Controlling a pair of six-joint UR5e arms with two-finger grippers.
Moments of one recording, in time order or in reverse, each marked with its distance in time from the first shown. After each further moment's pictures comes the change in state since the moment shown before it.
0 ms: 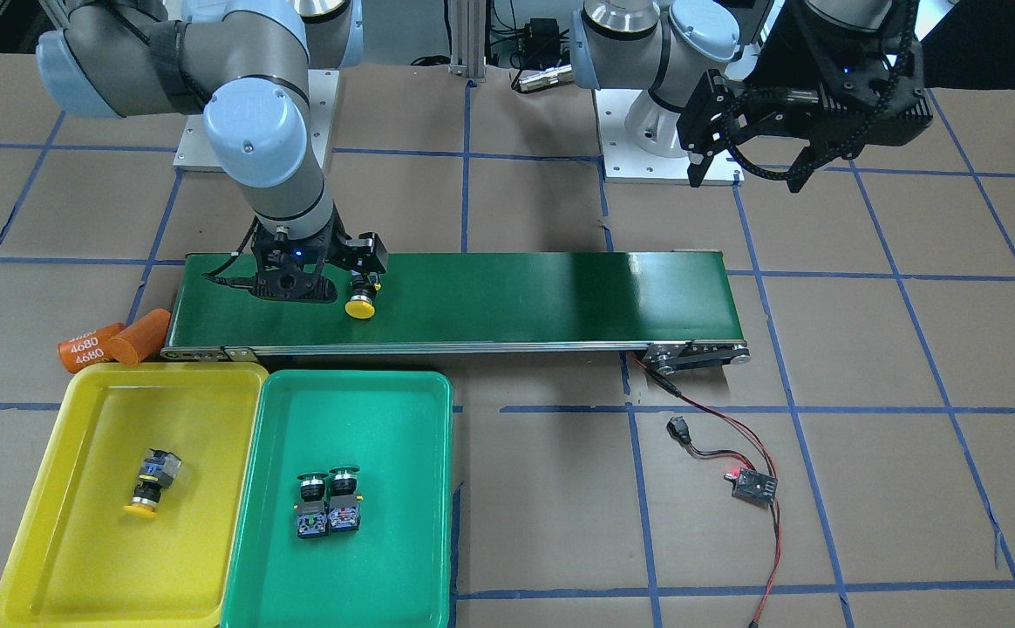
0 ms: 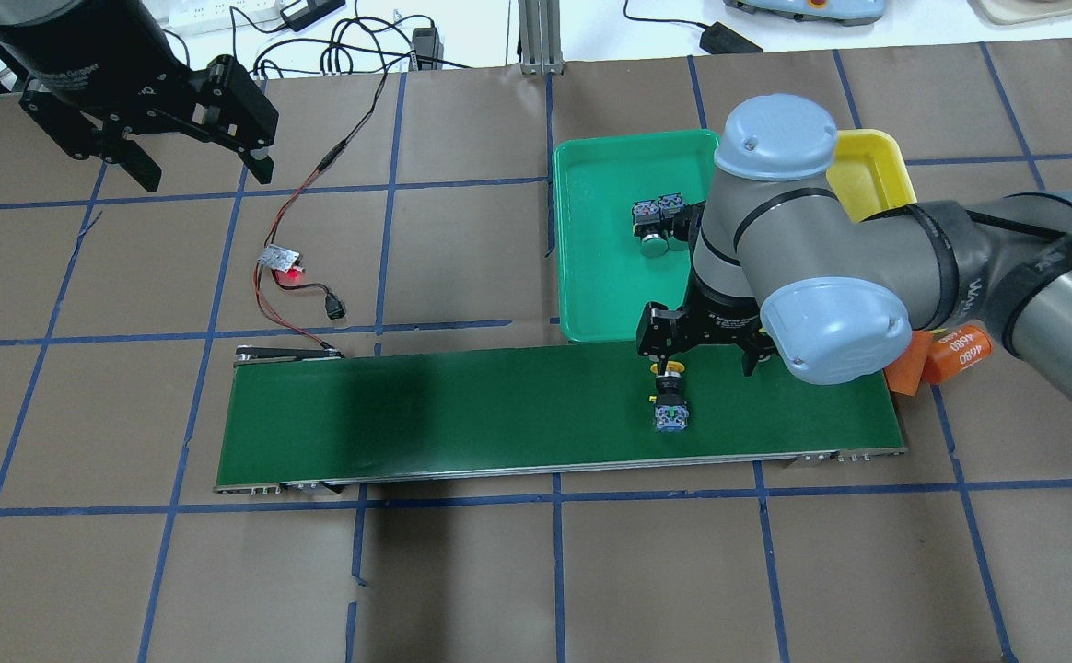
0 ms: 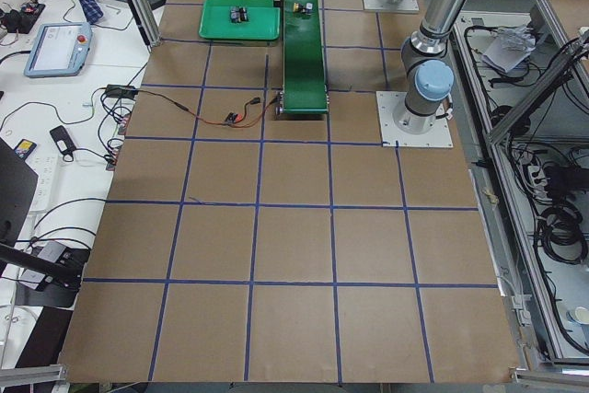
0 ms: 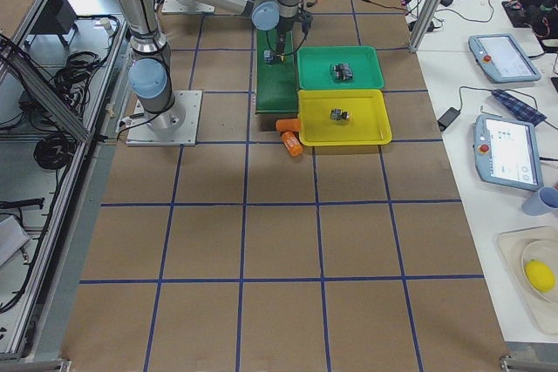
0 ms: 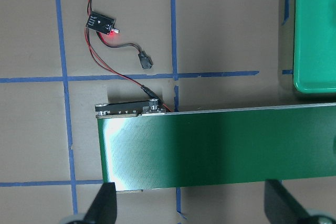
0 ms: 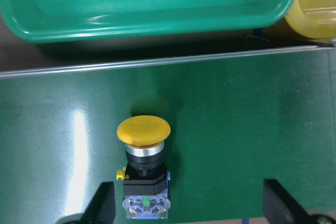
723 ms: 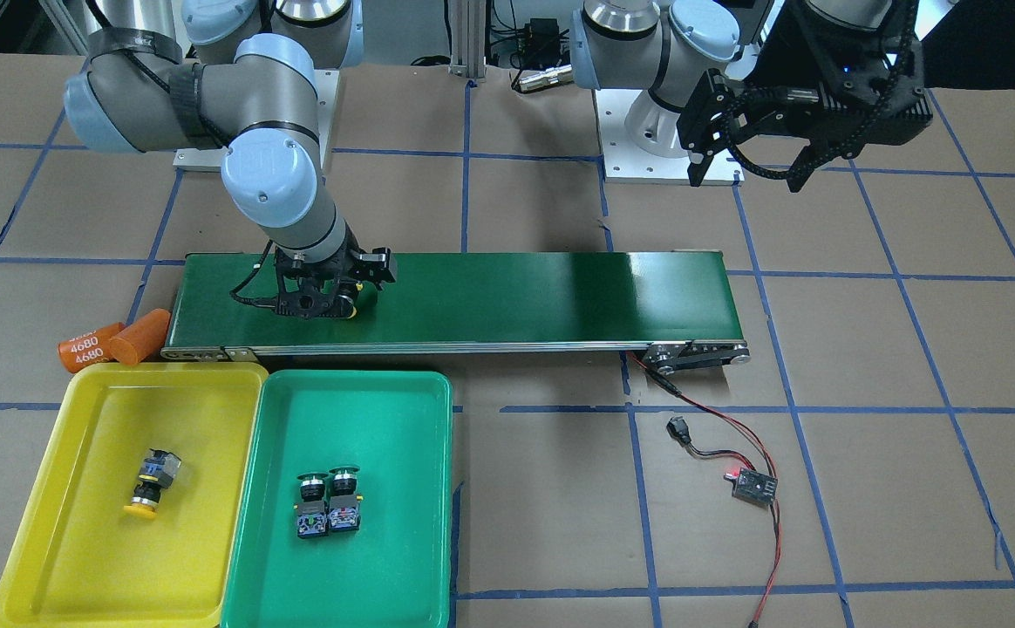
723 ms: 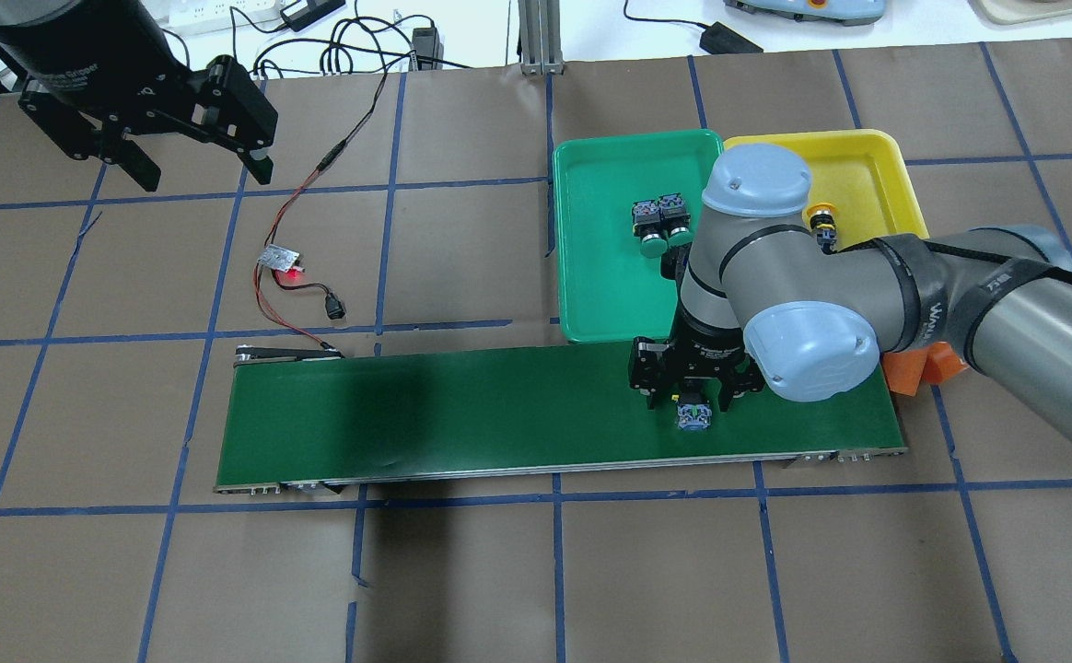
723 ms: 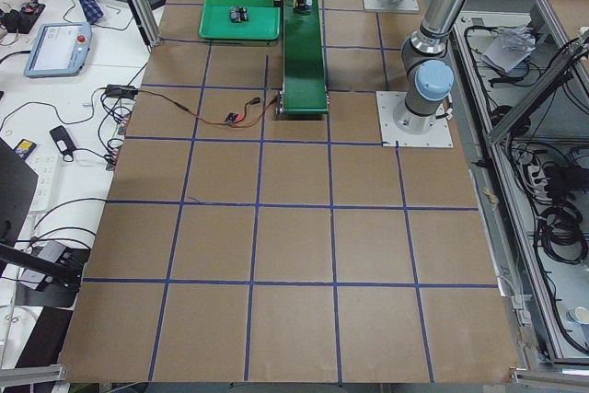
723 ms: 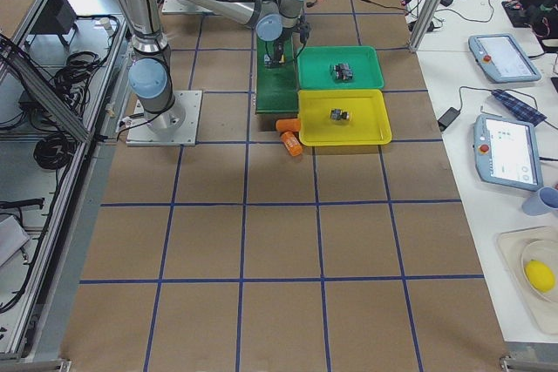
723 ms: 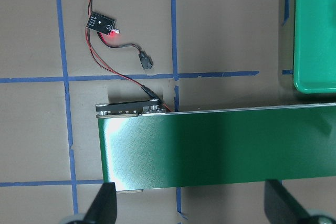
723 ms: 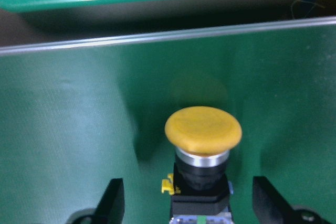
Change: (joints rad) left arm 0.000 0.002 -0.002 0.000 0.001 0.000; right arm -0.003 0.051 0.057 -0.034 0.054 -0.004
